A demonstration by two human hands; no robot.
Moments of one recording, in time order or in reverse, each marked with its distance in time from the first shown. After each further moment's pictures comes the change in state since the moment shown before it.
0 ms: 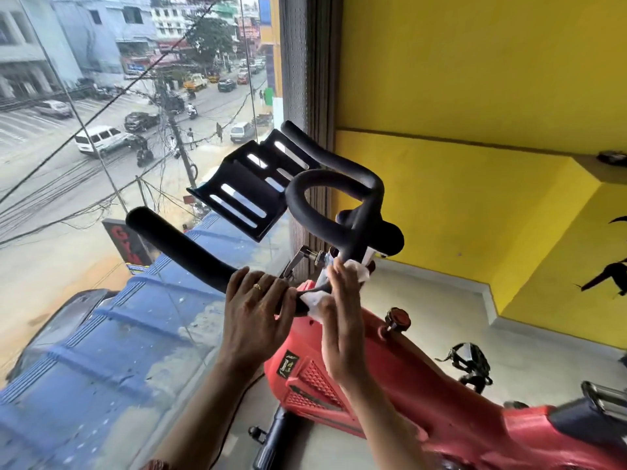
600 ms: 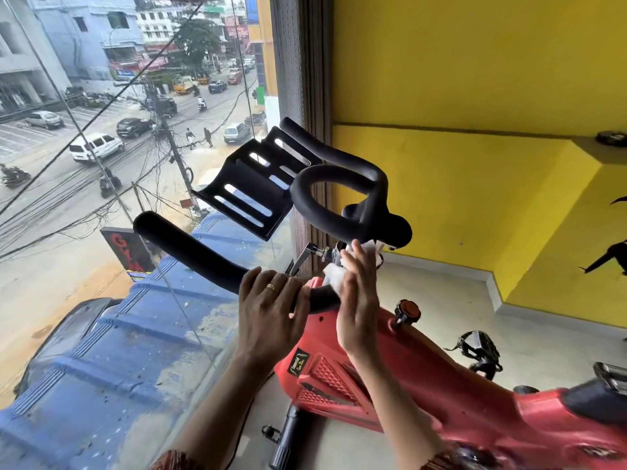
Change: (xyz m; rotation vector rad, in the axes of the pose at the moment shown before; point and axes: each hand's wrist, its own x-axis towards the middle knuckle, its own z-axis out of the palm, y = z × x) left_hand -0.002 -0.005 0.003 -0.023 0.026 0.050; right_hand 0.025 0.010 0.014 0.061 0.233 0.044
